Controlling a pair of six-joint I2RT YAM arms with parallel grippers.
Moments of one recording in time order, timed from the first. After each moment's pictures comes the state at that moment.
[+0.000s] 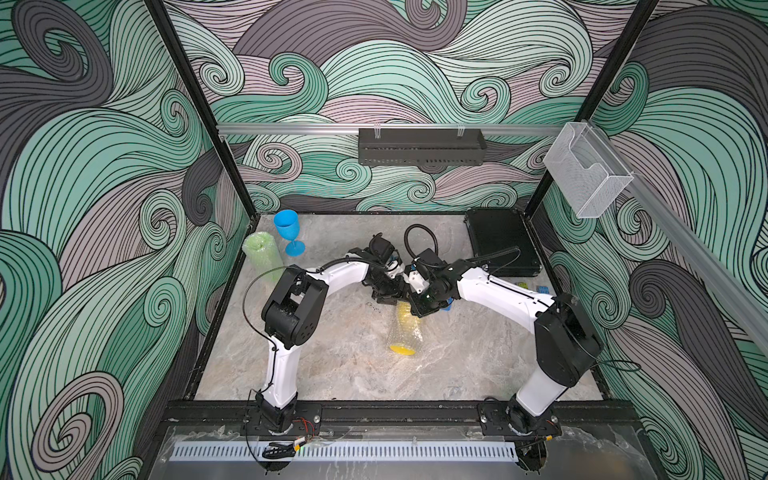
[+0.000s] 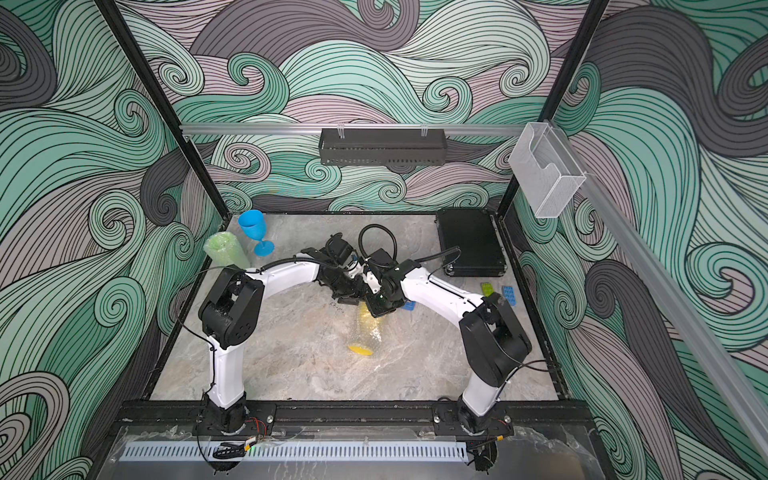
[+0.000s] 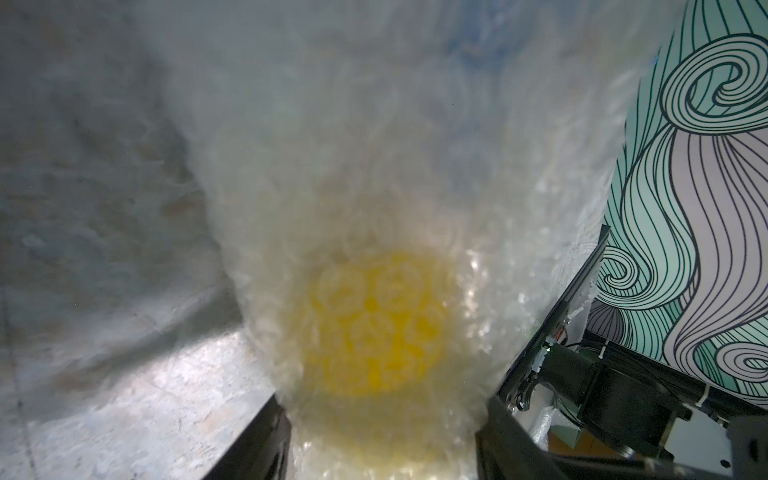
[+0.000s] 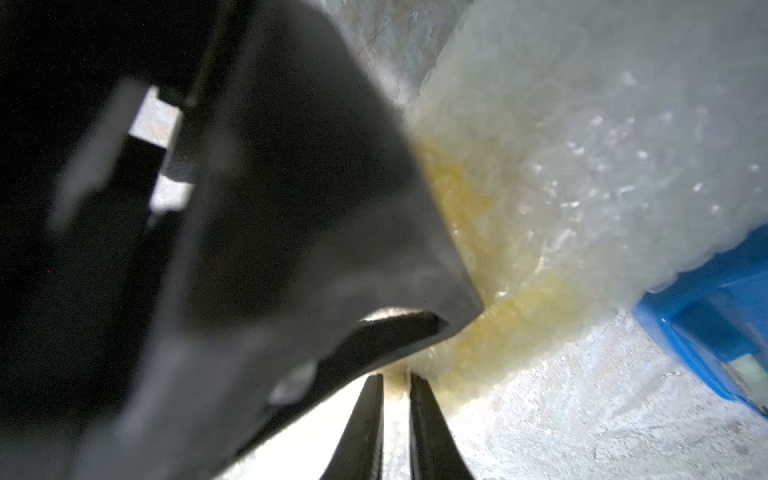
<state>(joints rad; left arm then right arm) -0.59 2.03 1.44 -0.68 0.60 -0.40 0.68 1.70 1.22 -0.81 -0.19 0.21</state>
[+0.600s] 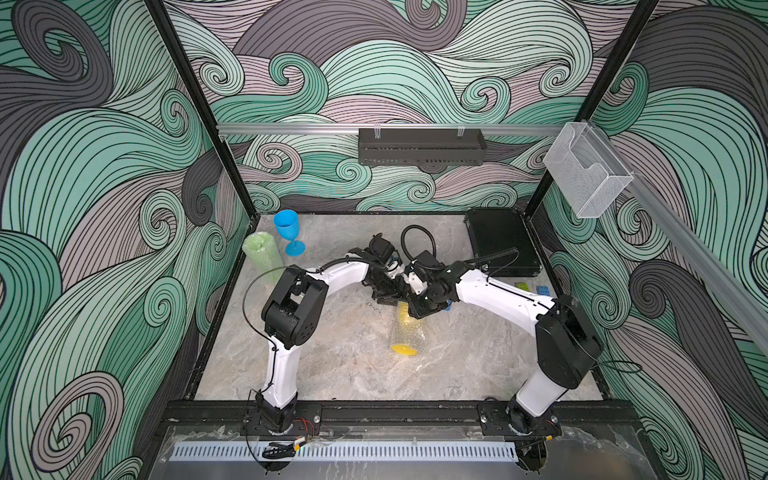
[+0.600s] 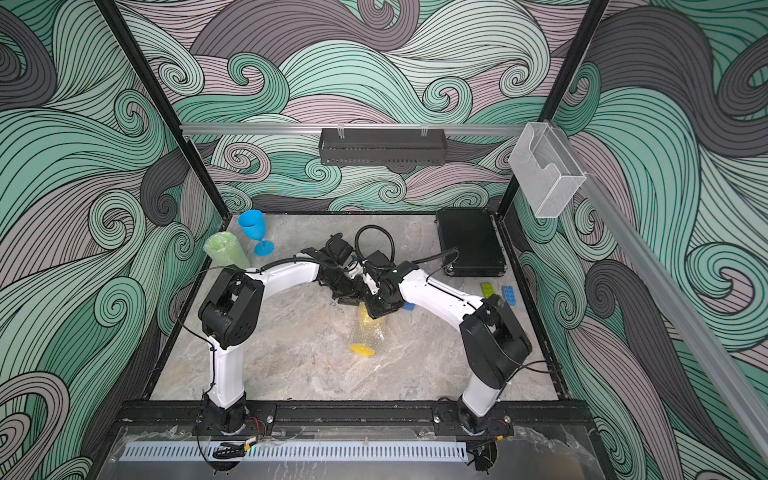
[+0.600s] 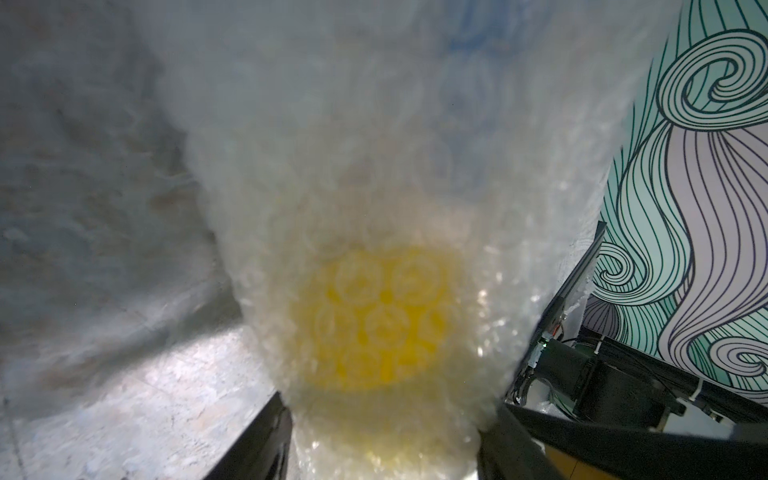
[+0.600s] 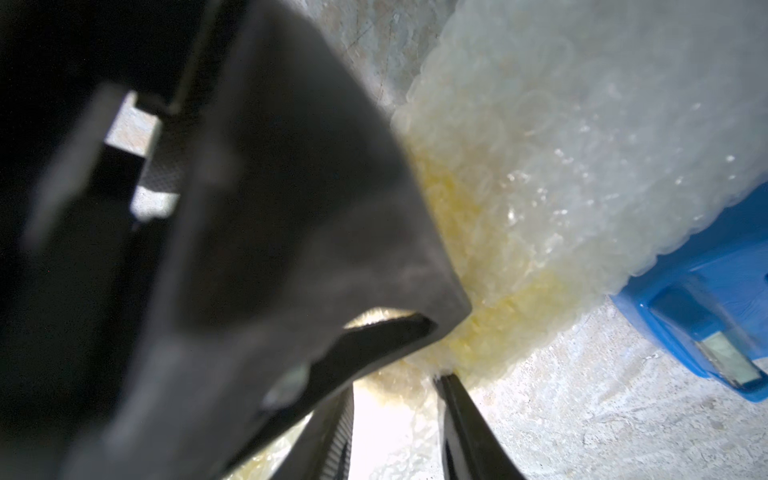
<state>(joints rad) -0.59 2.03 1.44 -0.68 0.61 -0.40 0.71 1.69 1.22 -0.81 -0.16 0.24</state>
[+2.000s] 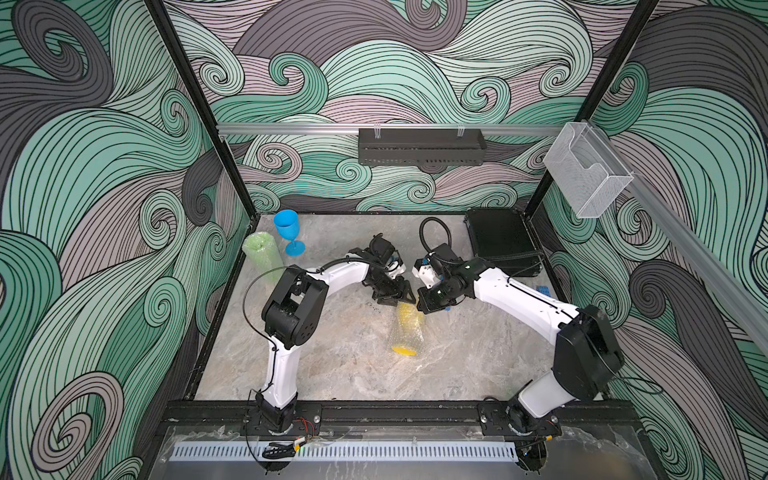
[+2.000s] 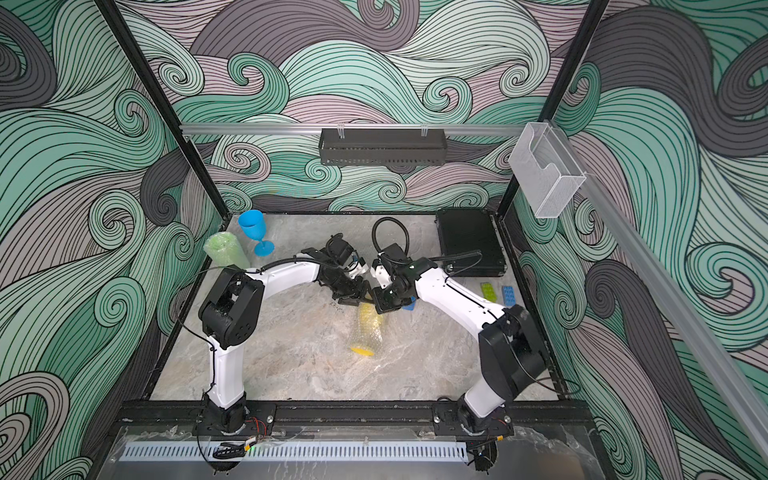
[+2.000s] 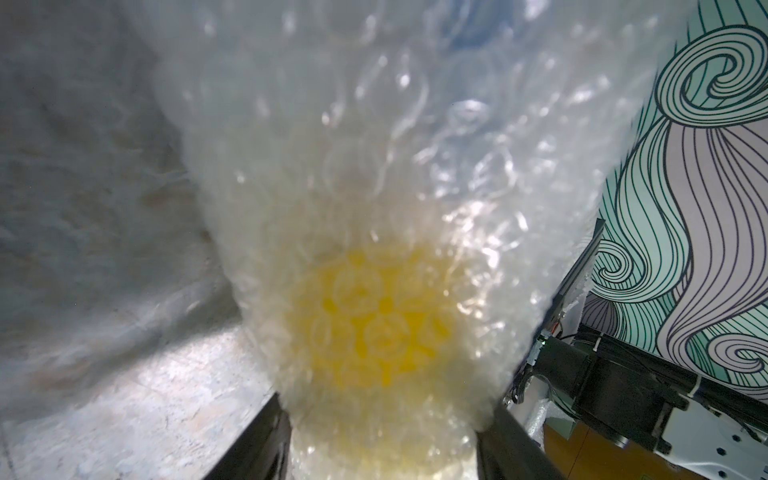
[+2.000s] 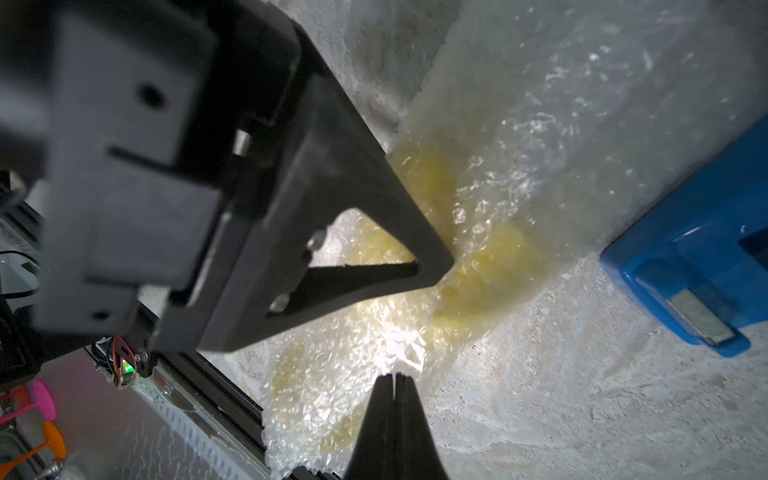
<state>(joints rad) -0.59 2.03 1.45 -0.69 0.62 -0.40 0.61 1.62 1.19 -0.81 -0.31 0.23</state>
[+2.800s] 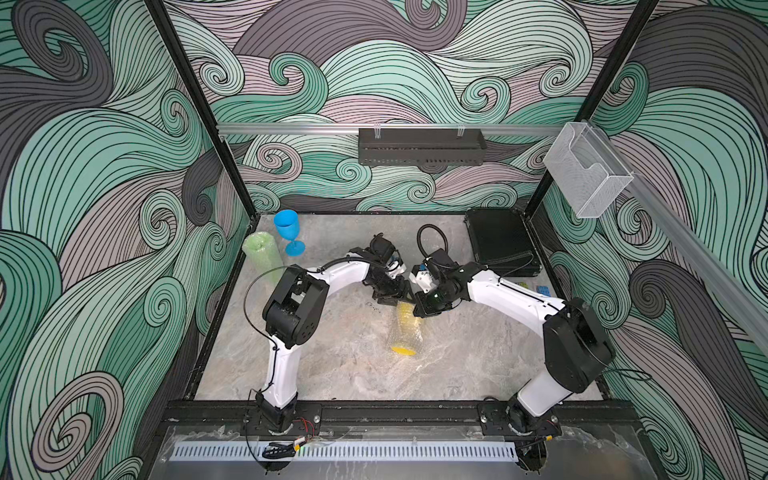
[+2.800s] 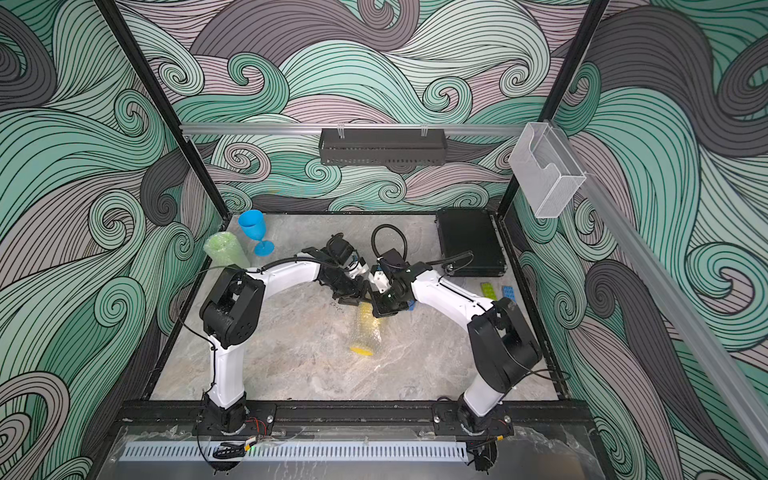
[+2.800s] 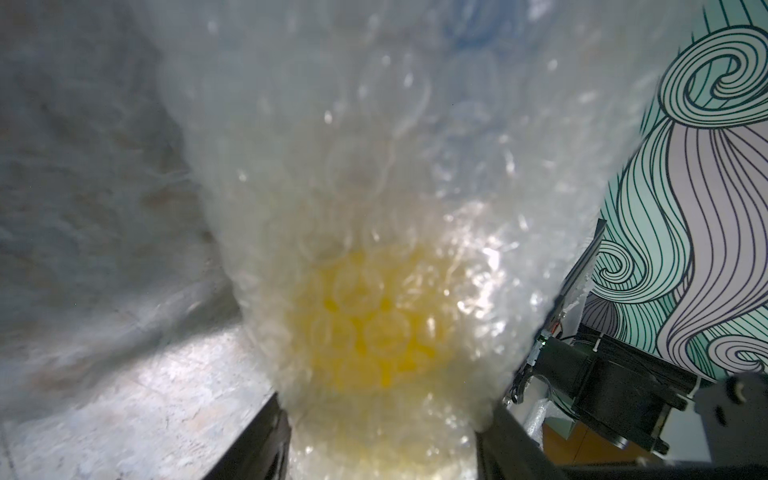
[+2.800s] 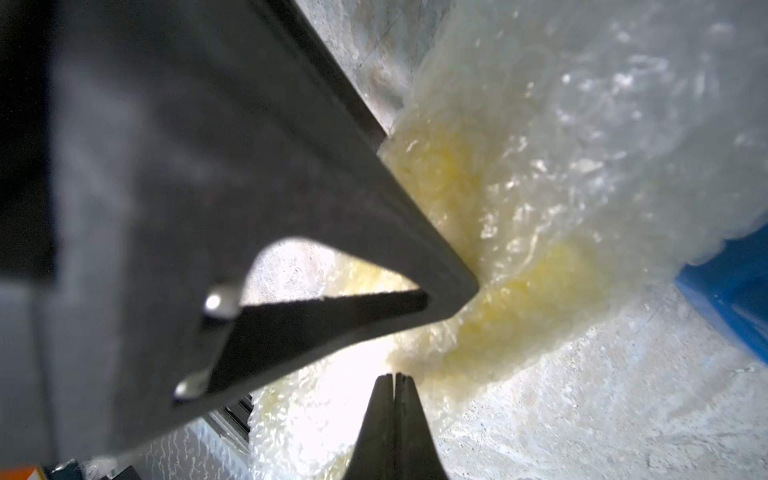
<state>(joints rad) -0.59 2.03 1.46 -0.69 0.62 -0.40 0.61 1.63 1.13 -0.74 -0.37 0.25</state>
